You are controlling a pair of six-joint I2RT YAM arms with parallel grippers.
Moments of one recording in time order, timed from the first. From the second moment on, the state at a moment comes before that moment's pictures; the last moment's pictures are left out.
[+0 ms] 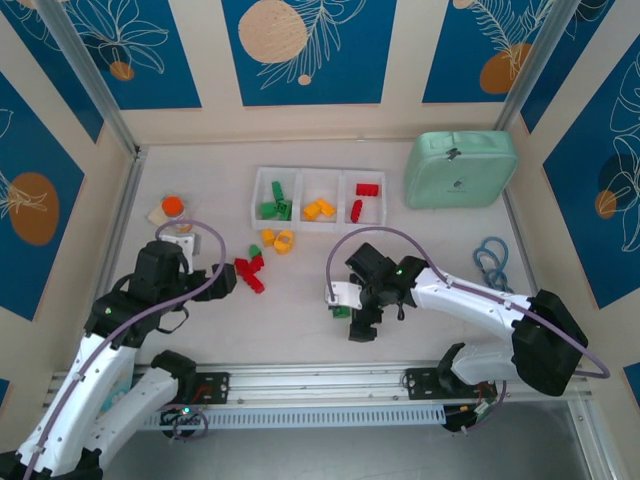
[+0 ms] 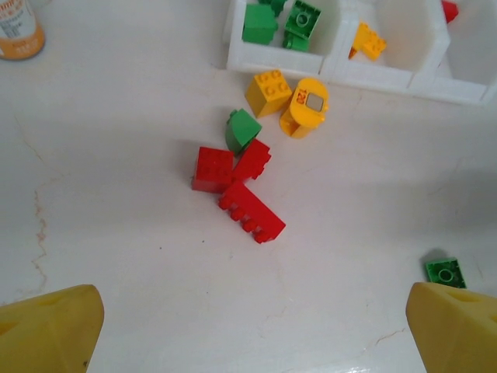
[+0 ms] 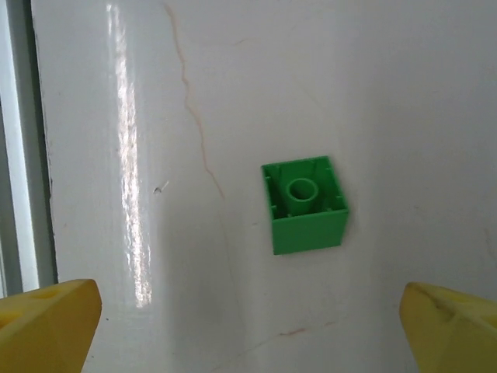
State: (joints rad) left arm -0.40 0.66 0.85 -0.98 0.00 -0.41; right arm 0.84 1.29 0.77 -0.72 -0.21 -0.66
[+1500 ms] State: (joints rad) left arm -0.35 0.70 0.83 -0.96 0.07 -0.36; right arm 0.81 1.55 0.78 -0.52 -0.21 -0.80
